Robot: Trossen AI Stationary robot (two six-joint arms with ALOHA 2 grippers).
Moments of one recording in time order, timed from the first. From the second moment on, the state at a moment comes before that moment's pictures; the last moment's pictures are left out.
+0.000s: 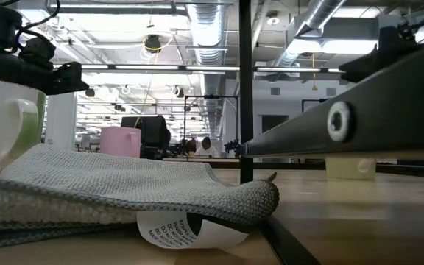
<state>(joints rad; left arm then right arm) 0.90 0.01 0.01 0.07 -0.34 -0.02 -0.82 0.00 0.07 0.05 -0.23 0.23</state>
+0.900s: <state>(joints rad) 0.90 0.01 0.01 0.07 -0.34 -0.01 -0.82 0.26 0.52 -0.19 -0.23 0.15</state>
